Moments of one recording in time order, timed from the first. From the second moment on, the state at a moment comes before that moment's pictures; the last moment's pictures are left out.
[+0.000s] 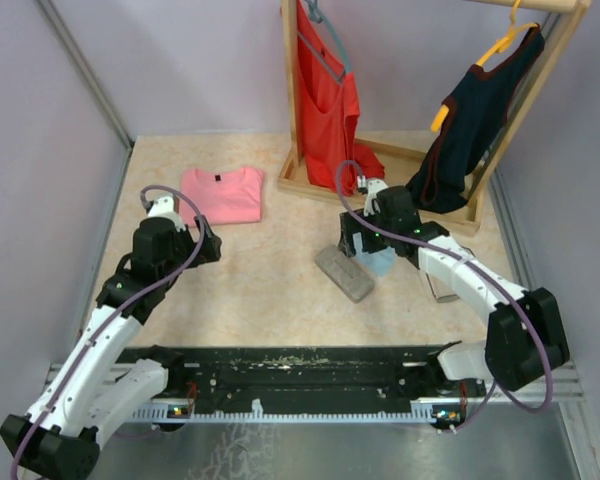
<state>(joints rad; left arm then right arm) -0.35 0.79 0.77 -0.50 -0.22 -0.40 0.44 1.30 0.89 -0.34 -0.18 0.17</state>
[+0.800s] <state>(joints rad) -0.35 0.77 0.76 -0.50 -0.19 -0.40 0.64 1.62 1.05 -0.49 -0.07 -0.07</state>
